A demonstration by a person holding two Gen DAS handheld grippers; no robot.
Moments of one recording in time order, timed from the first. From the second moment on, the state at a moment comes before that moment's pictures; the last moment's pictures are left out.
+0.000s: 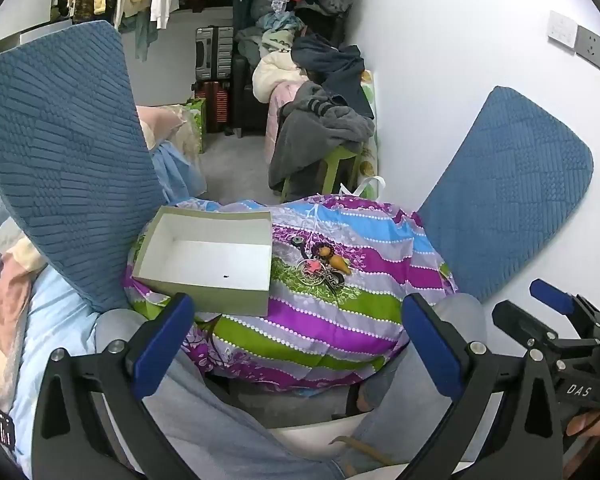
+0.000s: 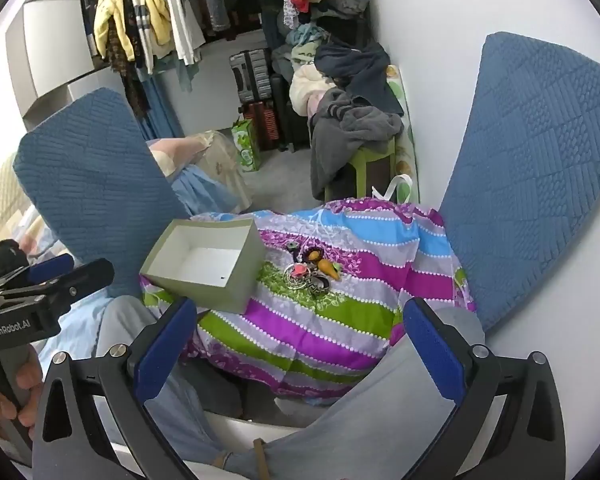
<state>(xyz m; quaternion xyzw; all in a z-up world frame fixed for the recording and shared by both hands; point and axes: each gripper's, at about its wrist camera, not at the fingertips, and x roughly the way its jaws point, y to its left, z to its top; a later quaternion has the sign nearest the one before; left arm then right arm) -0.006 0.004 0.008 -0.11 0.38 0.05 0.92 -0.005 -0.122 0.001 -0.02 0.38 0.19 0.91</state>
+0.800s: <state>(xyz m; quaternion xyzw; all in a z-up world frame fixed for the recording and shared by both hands) -0.013 0.012 0.007 -0.11 0.37 0.06 0.92 -0.010 -0.127 0.003 -0.02 0.37 0.19 0.91</state>
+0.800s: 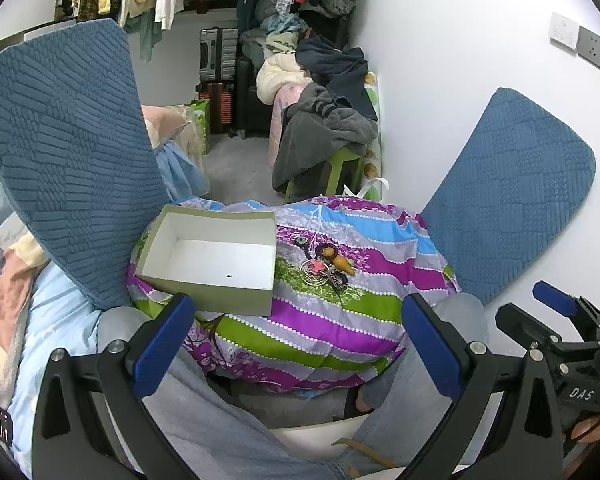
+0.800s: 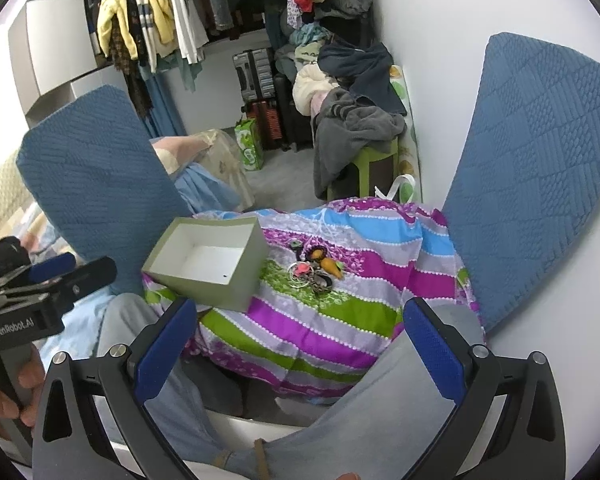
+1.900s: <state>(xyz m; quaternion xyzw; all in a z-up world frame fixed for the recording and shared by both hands) 0.023 0.006 -0.048 -0.11 0.40 0.06 0.91 0.018 -0.125 -0.050 0.02 0.38 0.22 0.90</state>
